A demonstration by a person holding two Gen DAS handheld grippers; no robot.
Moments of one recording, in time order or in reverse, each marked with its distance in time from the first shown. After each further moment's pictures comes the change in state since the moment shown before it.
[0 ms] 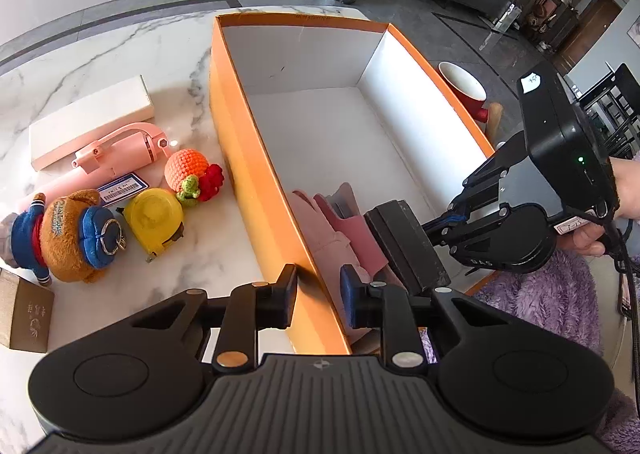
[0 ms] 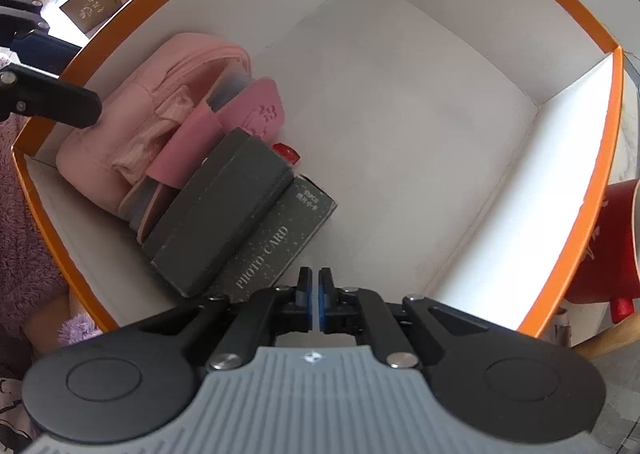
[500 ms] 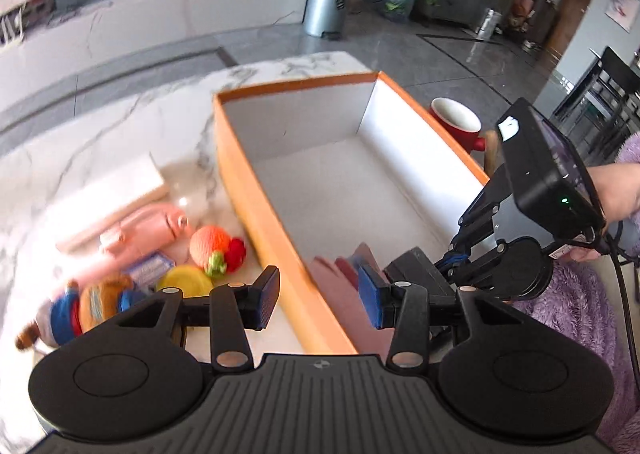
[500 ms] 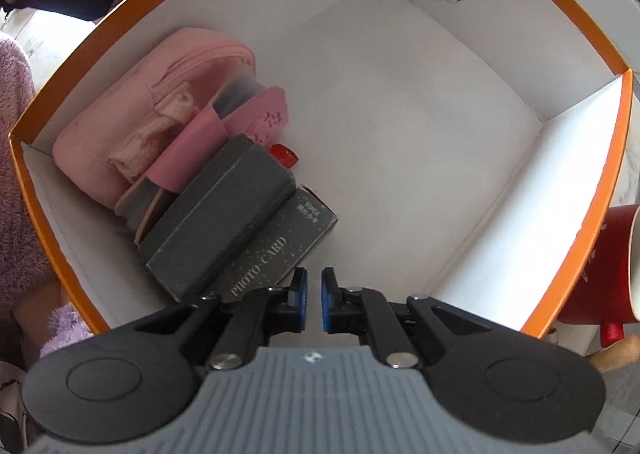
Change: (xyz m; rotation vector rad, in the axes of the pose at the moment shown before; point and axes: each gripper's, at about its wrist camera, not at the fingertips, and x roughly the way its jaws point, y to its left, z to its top) left arm -0.022 0.004 0.018 0.109 -0.102 0.027; right arm 0.011 0.010 0.004 -0.072 -0.009 0.040
